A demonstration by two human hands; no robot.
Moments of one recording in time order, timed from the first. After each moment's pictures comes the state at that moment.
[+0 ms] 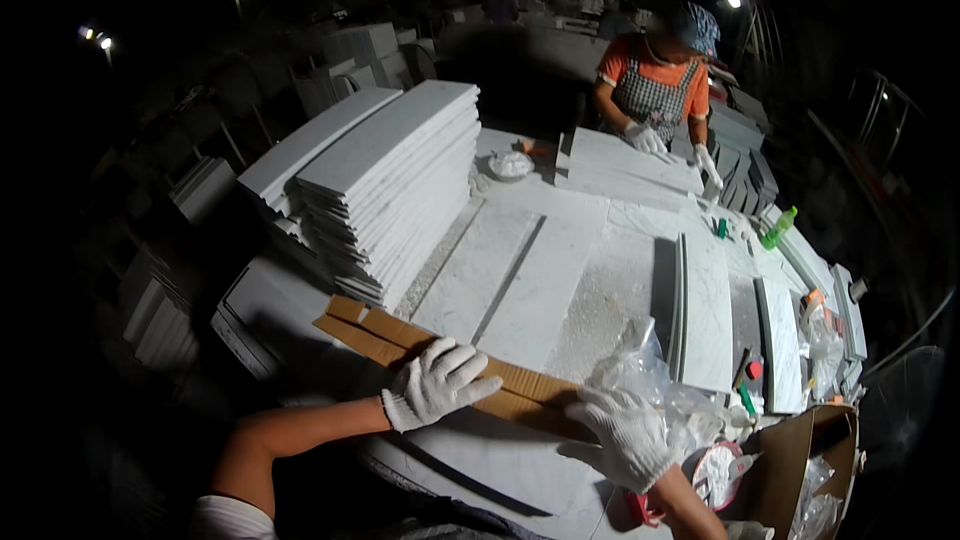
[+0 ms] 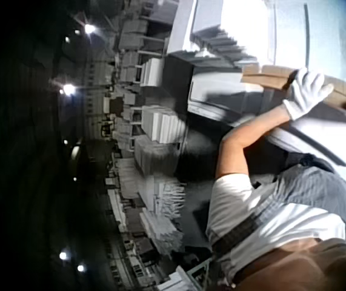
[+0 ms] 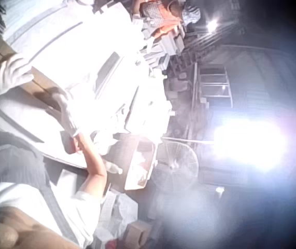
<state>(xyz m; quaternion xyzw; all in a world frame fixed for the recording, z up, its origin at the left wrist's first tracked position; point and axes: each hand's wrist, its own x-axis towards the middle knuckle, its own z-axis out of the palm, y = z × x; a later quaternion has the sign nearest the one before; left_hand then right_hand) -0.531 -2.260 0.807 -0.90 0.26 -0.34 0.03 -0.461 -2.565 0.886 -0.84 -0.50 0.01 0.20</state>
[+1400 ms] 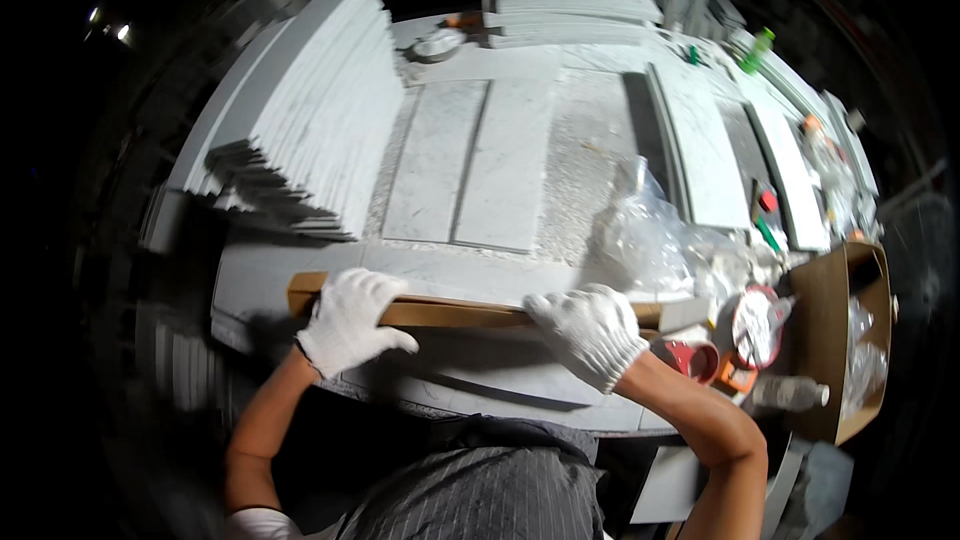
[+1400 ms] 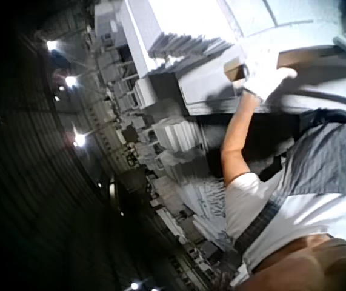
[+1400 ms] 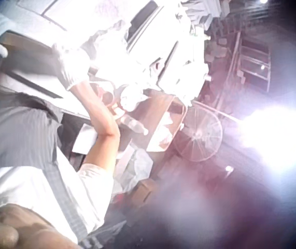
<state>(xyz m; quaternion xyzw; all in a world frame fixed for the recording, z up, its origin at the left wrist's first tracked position) -0.553 -2.219 0.843 -0.98 0.19 -0.07 -0.06 -0.481 -2.527 0.808 -0.88 -0.45 -0.04 0.17</state>
